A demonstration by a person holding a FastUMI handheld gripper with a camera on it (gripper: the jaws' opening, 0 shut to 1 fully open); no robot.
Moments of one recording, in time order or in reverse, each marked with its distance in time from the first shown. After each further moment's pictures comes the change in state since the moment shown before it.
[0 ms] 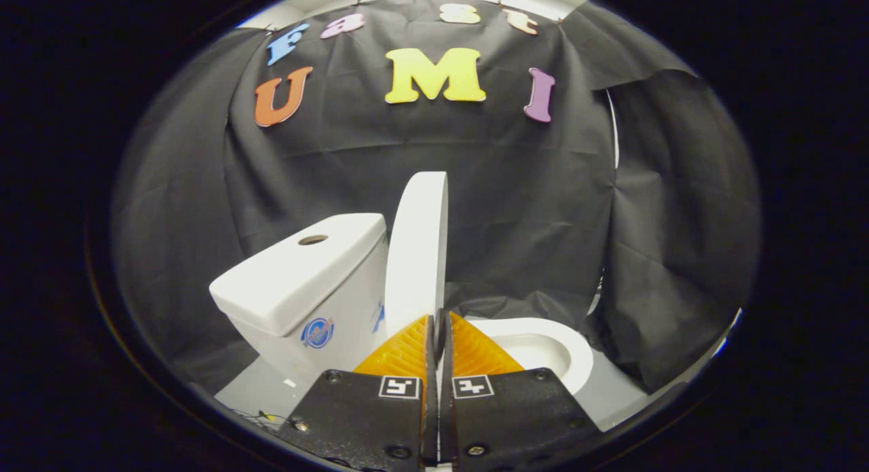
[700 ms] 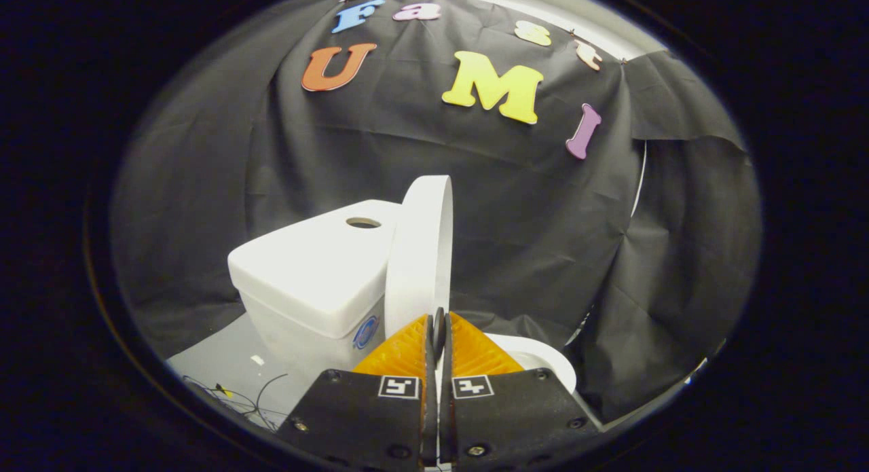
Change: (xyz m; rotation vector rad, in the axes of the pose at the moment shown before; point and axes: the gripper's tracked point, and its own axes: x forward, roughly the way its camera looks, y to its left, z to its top) arm 0.002 0.072 -0.009 -0.226 -0.008 -0.061
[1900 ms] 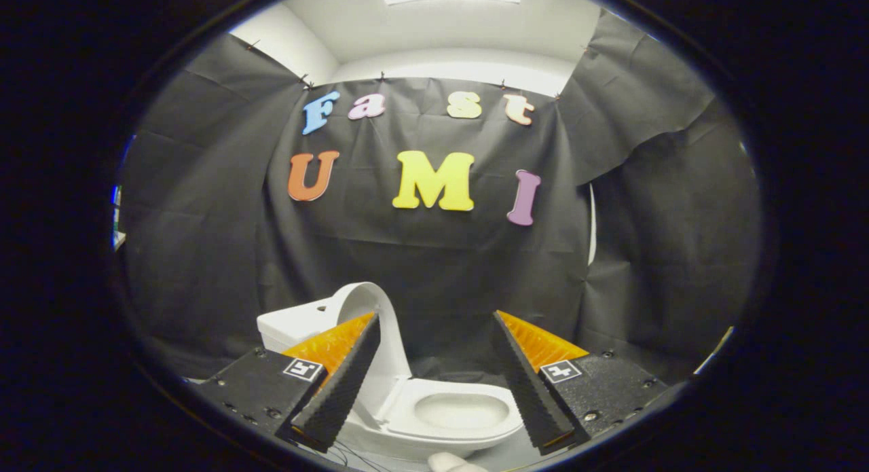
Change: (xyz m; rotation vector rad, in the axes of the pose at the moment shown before) arm -0.182 -0.218 0.038 0.183 -0.419 0.046
